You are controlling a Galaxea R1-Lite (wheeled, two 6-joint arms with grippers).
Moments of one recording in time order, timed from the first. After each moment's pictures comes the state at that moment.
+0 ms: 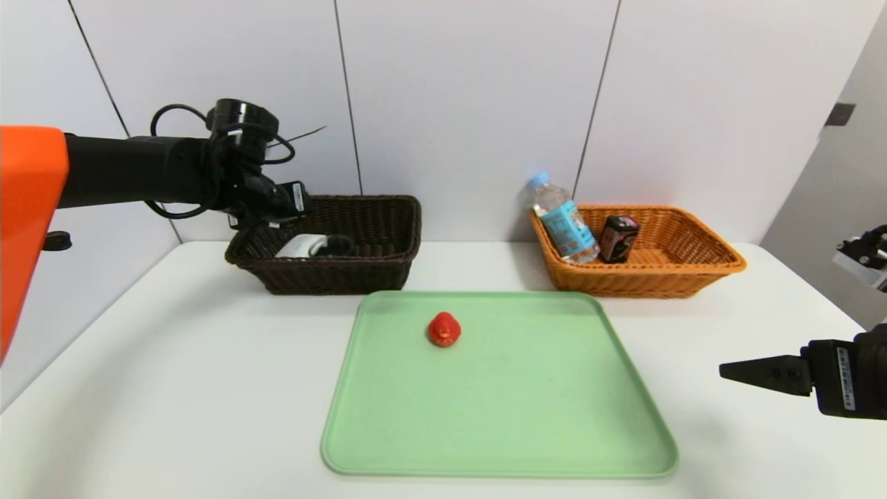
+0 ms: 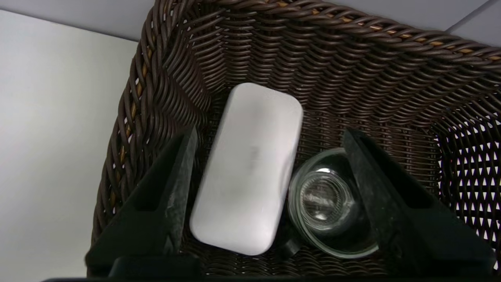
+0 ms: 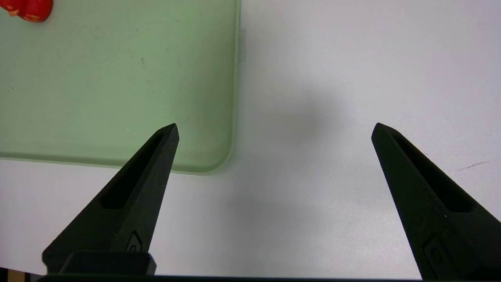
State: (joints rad) left arm -0.15 2.11 -1.80 0.25 0.18 -0.31; right arm 0.18 1.20 -0.83 0.42 0.06 0.24
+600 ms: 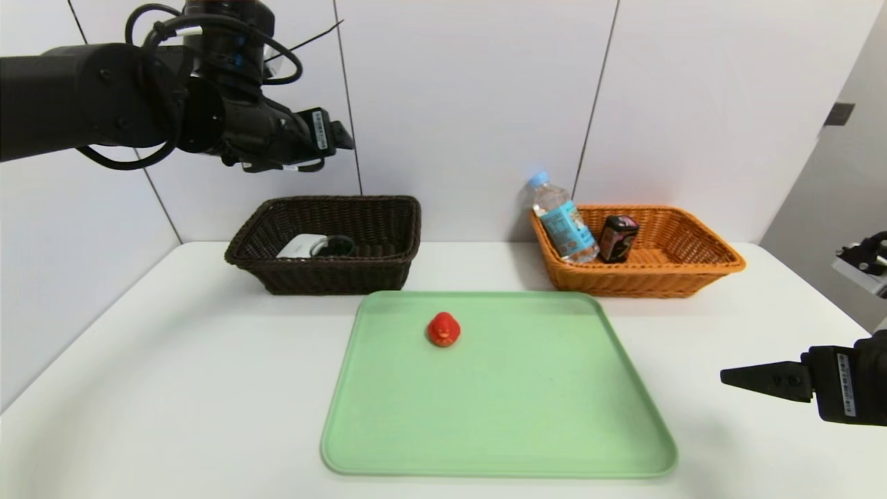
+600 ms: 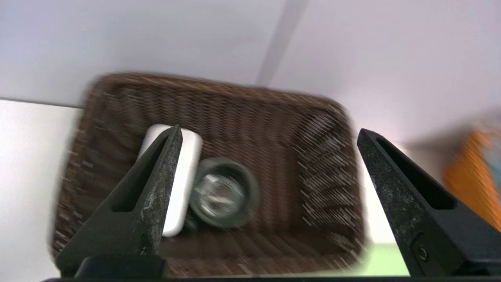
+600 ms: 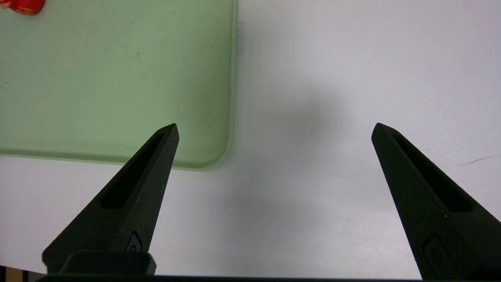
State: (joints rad) left arm -0.32 1.92 -1.87 0.30 0.18 -0.33; right arm 0.18 1.20 -0.81 0.42 0.06 0.24
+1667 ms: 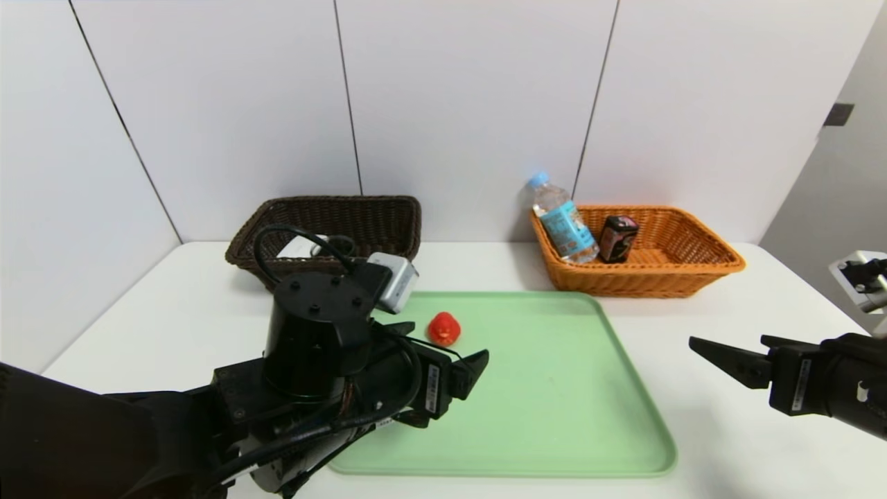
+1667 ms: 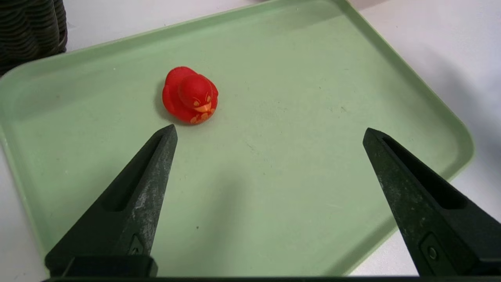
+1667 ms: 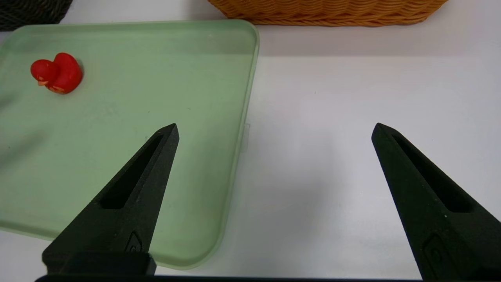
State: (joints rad) left arm -0.85 1.72 -0.67 -0.74 0.15 -0.27; right arm 0.16 1.20 -0.41 -0.38 0.05 0.15
